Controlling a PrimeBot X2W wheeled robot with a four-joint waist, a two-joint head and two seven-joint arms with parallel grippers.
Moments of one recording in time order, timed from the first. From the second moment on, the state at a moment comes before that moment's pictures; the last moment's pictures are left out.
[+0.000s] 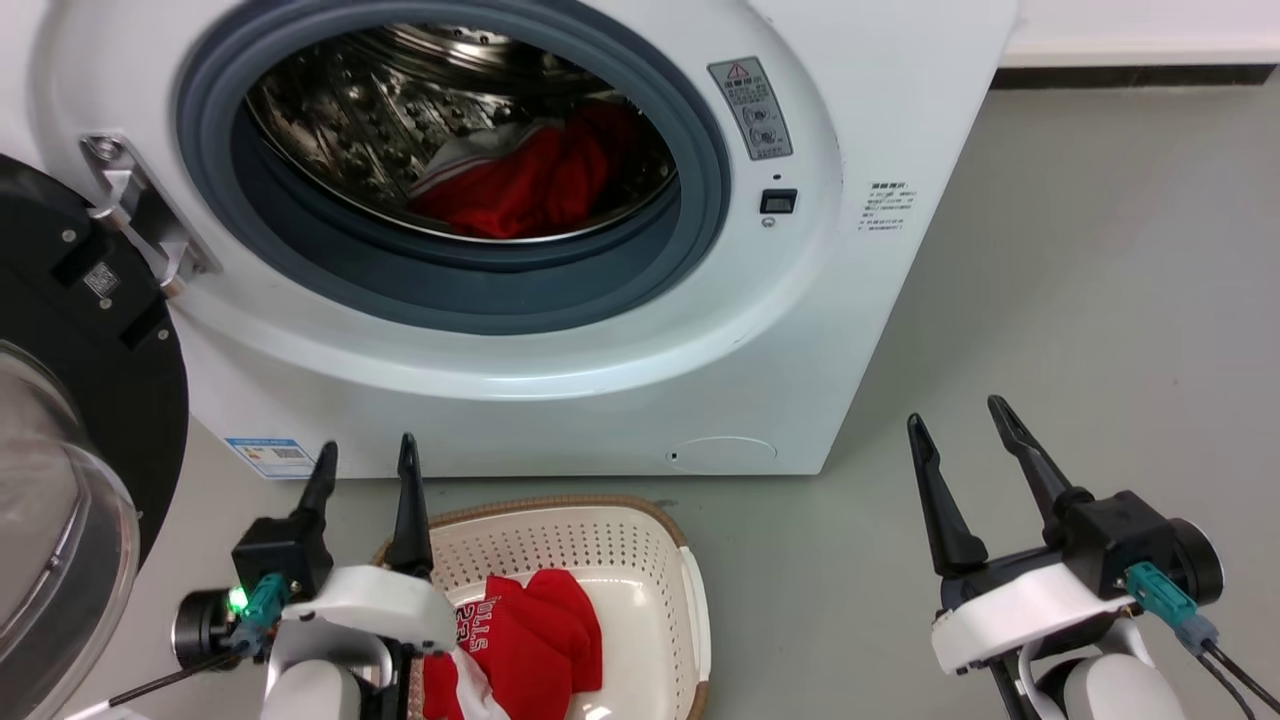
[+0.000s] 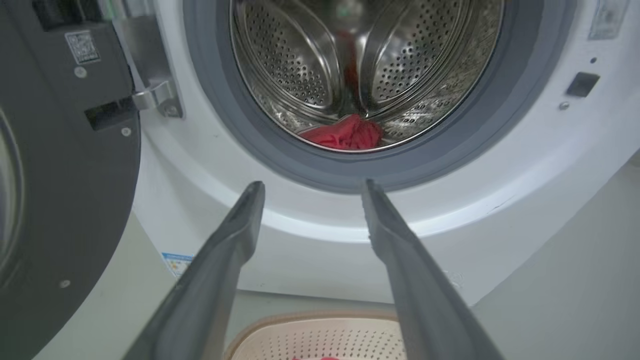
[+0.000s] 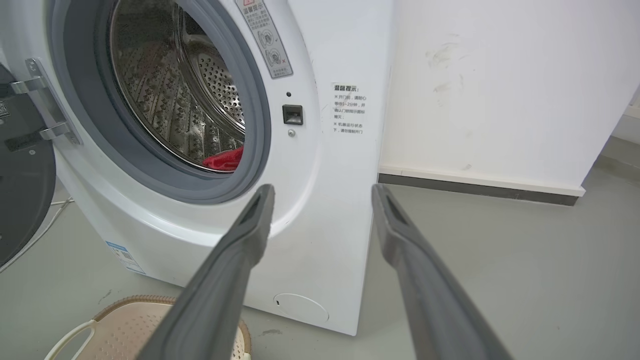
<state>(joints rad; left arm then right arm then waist) -0.17 0.05 0.02 0.36 -0.14 -0.01 -0.26 -0.10 -0.05 0.10 0.11 0.05 0.13 -0.20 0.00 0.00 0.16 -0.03</state>
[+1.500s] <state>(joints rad) -1.28 0.35 -0.02 0.97 -0.02 -0.11 -0.07 -0.30 -0.05 0.24 0.09 0.22 0.13 -0.26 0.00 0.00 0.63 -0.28</state>
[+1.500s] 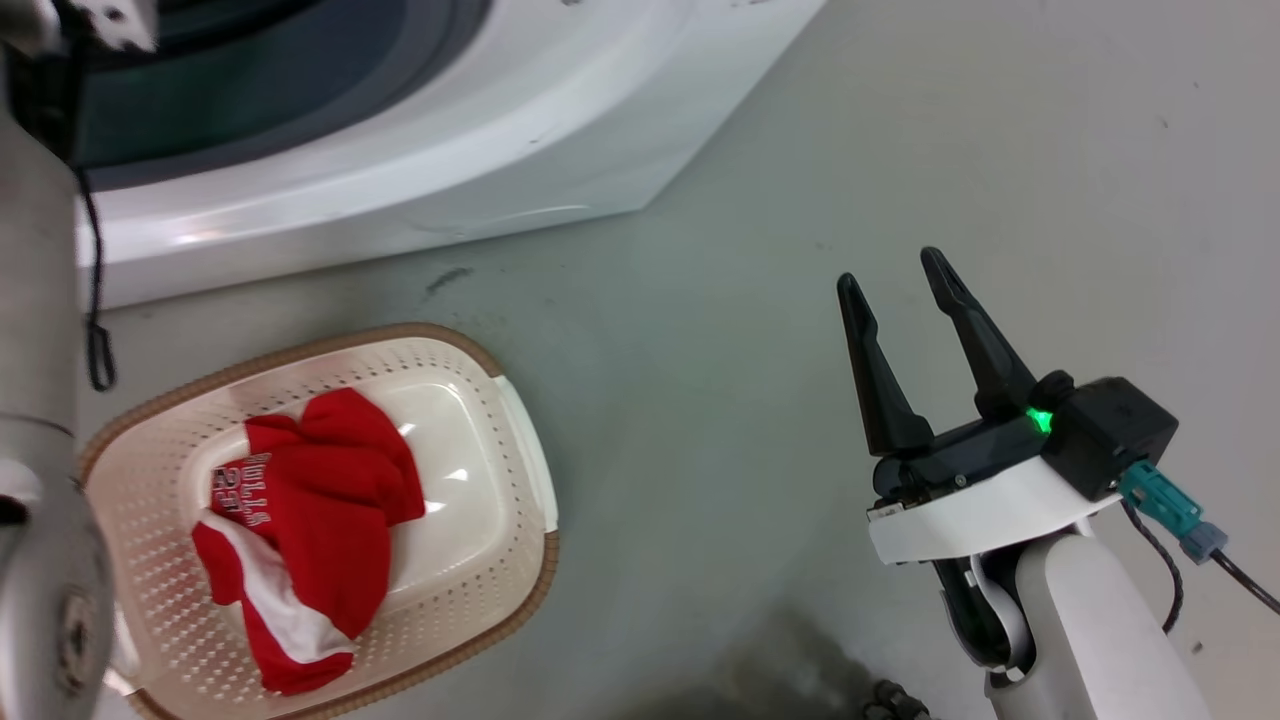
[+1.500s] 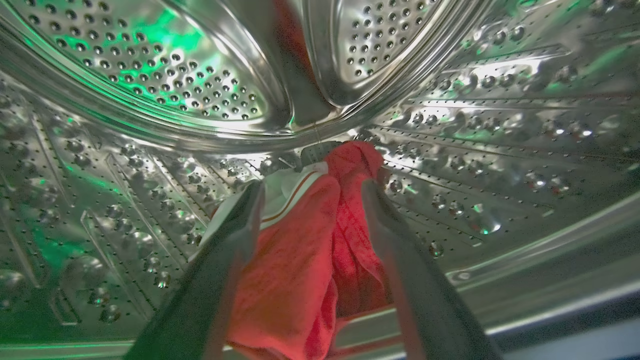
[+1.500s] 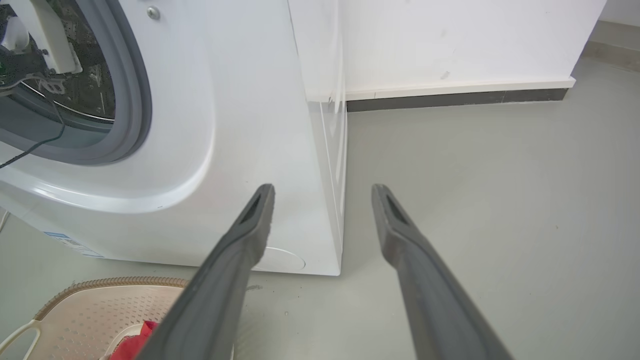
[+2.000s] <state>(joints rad) -1.58 0.49 -0.09 1.16 -0.05 -0.13 0.46 -0.33 -0.05 0.30 0.05 0.28 0.13 -0.26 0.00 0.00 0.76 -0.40</state>
